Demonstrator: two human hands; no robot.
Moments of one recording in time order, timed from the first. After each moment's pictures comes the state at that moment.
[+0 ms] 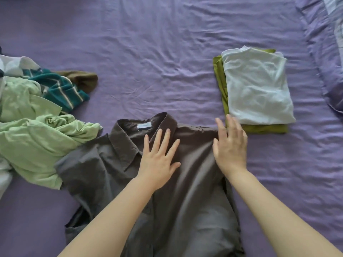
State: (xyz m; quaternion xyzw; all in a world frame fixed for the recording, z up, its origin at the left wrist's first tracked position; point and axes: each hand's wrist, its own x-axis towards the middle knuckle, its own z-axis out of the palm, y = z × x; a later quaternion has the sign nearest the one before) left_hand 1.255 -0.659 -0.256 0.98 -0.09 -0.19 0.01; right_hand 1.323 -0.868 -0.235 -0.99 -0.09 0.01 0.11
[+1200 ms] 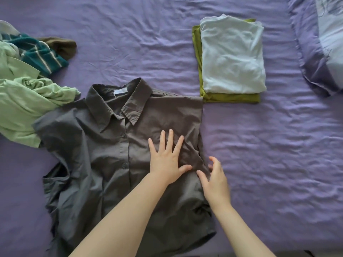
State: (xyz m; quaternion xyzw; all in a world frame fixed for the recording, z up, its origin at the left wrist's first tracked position) left_hand 1.179 -0.793 -0.268 0.96 -0.01 -0.27 0.03; right_hand 1.150 -0.962 -0.251 -0.90 0.15 0.22 0.34
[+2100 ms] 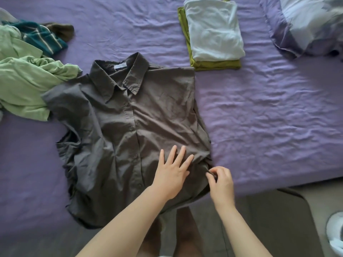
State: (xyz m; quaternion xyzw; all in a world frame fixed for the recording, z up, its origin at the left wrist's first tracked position) left_hand 1.014 -0.806 -0.243 0.95 -0.18 -0.26 0.07; right_hand 0.994 -0.974 -0.224 -0.92 0.17 0.12 0.33
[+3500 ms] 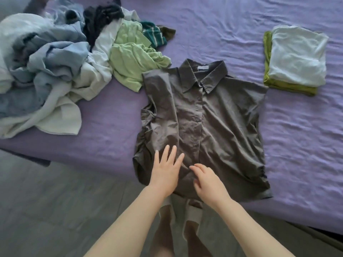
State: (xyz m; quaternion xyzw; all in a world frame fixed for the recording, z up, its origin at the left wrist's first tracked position) left_hand 0.903 -0.692 -0.191 0.97 0.08 -0.24 0.01; right_hand 0.955 -0.852 -0.188 -0.88 -0.31 0.30 0.18
